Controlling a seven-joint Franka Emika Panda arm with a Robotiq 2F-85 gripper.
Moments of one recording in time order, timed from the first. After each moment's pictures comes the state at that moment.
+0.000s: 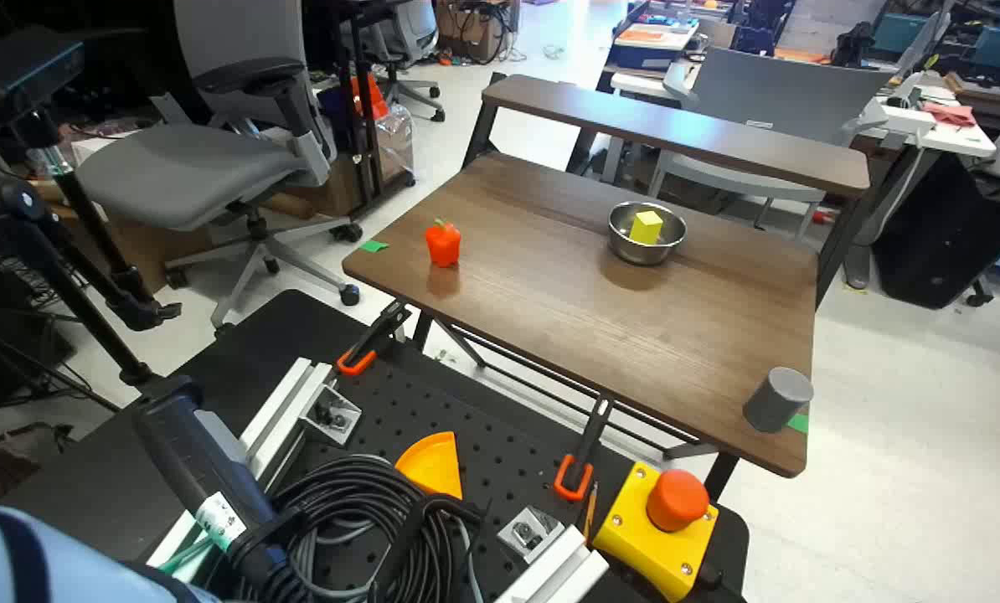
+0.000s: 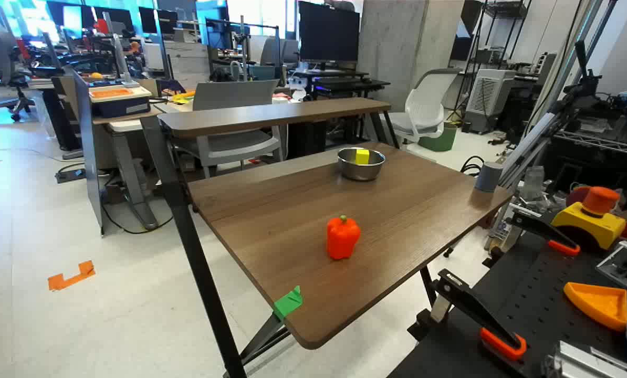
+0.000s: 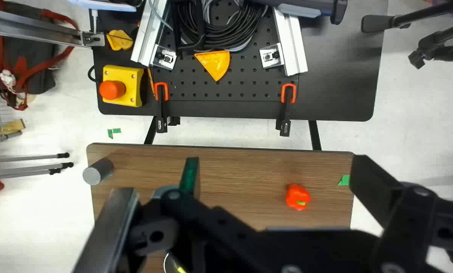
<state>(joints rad) 0.08 -0.75 0.20 -2.39 0.03 1.53 0.17</state>
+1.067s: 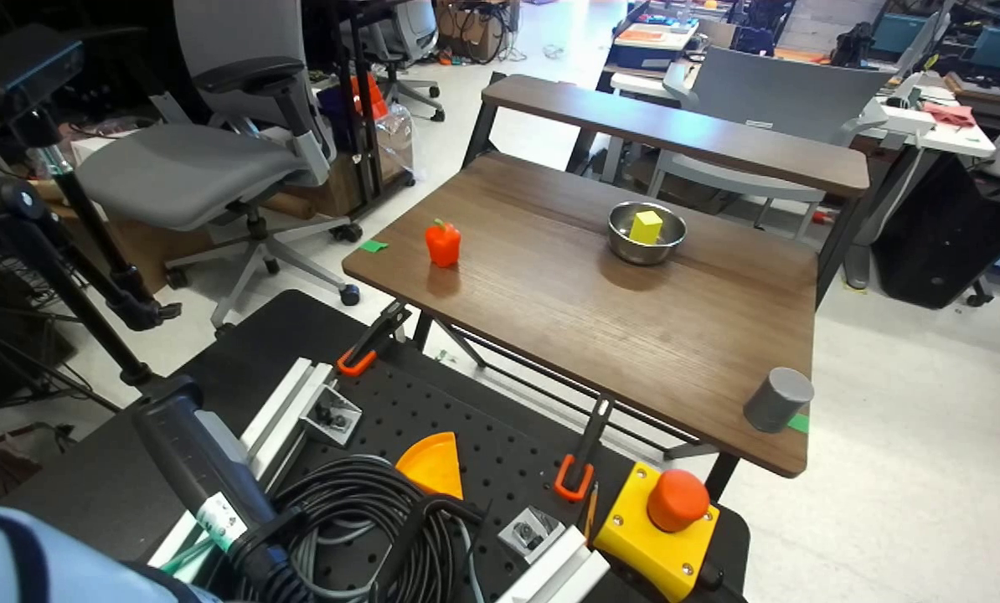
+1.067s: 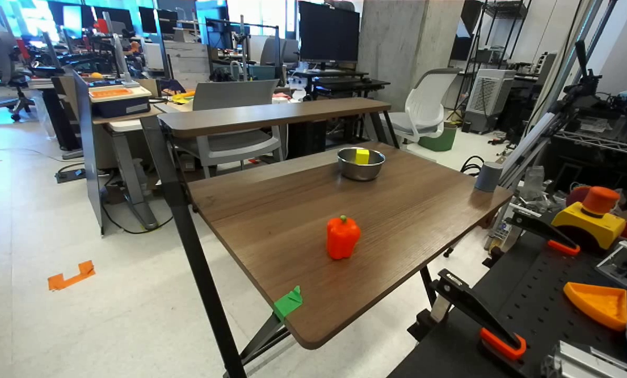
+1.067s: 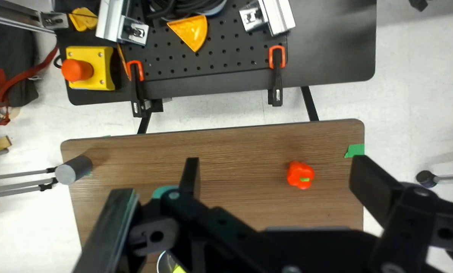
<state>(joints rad) 0.07 -0.46 0.21 -2.34 0.03 1.74 0.29</state>
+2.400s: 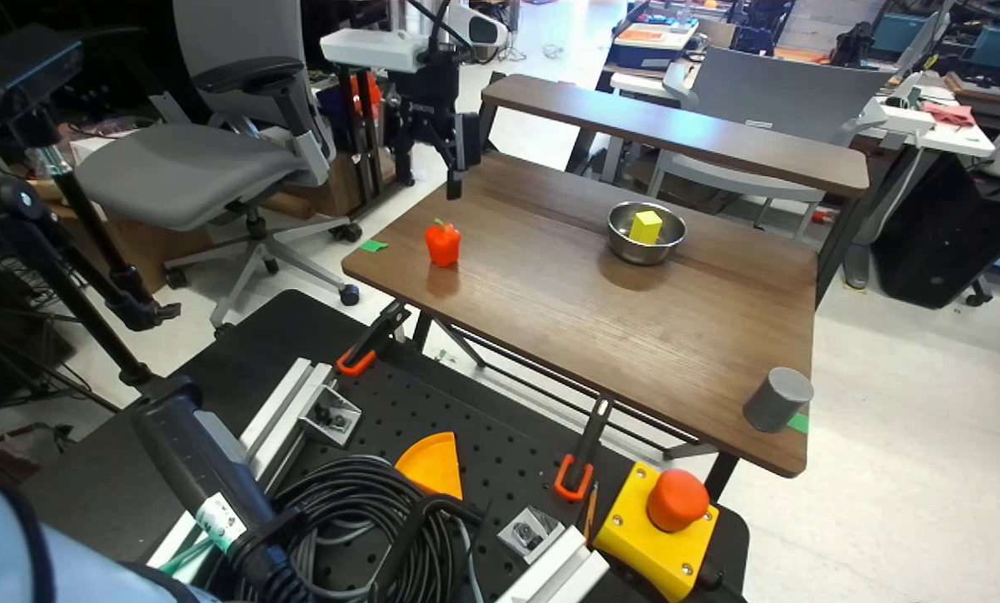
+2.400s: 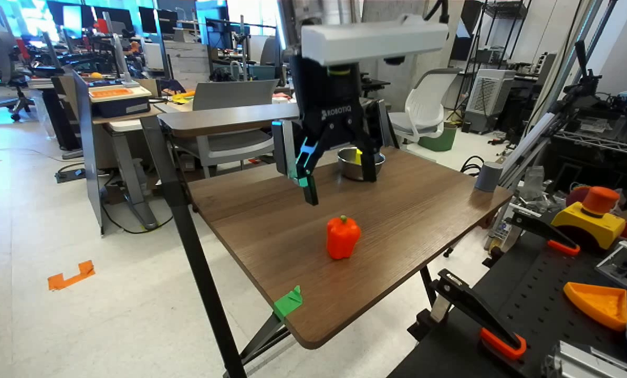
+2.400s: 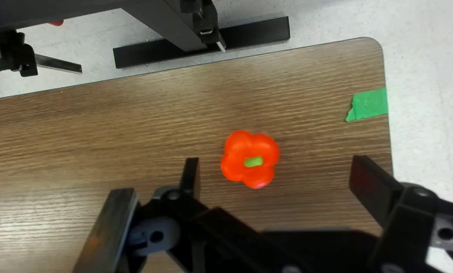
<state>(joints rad) 0.25 0.42 0.14 -2.04 -0.10 2.20 0.56</state>
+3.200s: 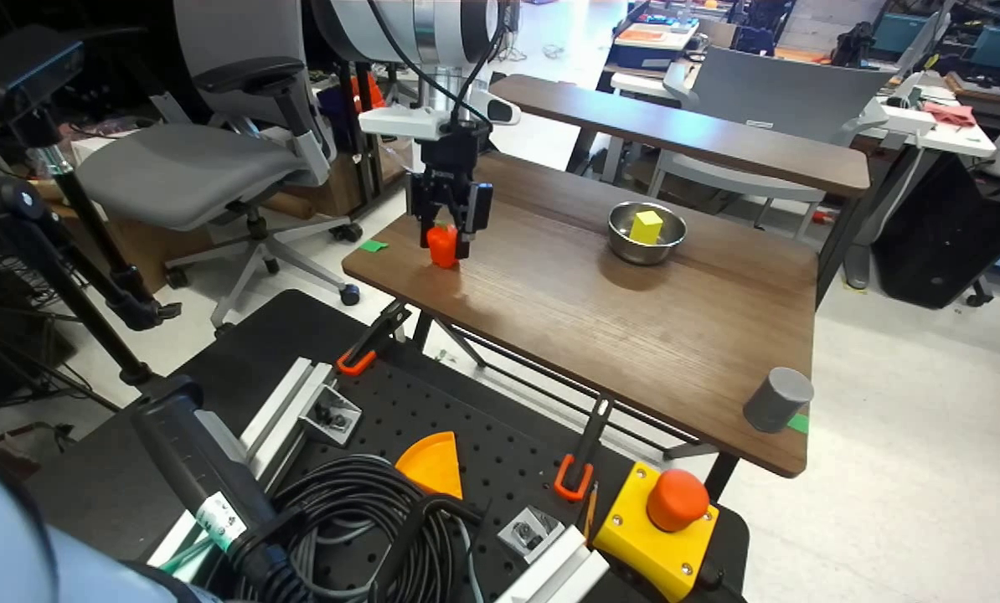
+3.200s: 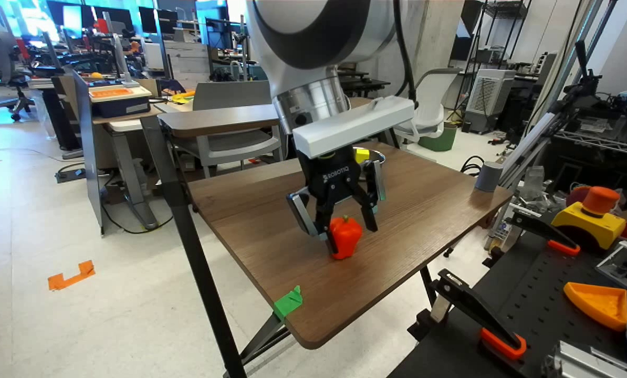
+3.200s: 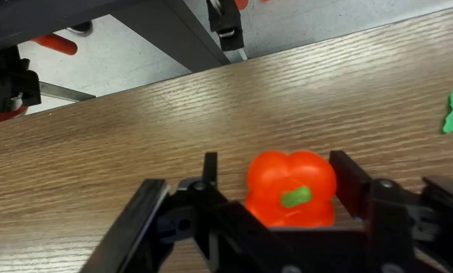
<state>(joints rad) 0.29 0.67 0.07 -1.87 -0.10 2.10 0.59</state>
